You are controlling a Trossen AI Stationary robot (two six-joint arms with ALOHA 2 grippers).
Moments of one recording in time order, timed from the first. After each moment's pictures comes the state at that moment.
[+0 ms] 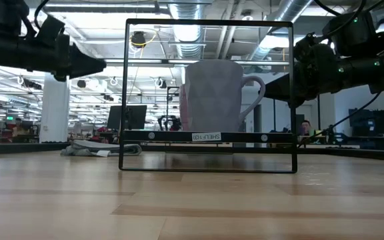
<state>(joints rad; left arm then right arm) 0.32 0.27 0.03 0.33 -0.26 0.07 -0.14 1.25 0.14 0.93 -0.06 0.03</state>
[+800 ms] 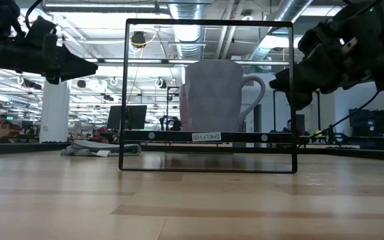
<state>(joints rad) 0.32 0.00 0.03 0.03 -0.24 0.04 0.02 1.25 0.14 0.92 -0.16 0.19</state>
